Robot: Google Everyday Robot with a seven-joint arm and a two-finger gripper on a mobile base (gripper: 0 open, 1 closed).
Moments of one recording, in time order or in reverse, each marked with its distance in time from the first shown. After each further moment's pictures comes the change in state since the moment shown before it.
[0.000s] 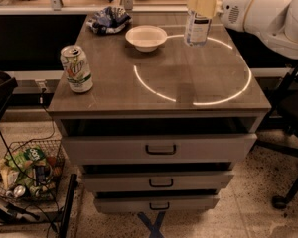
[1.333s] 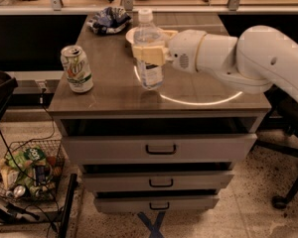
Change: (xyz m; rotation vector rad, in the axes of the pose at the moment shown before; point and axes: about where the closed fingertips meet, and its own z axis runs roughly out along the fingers) arm 0.071 0.178 0.021 -0.260 0.094 -0.083
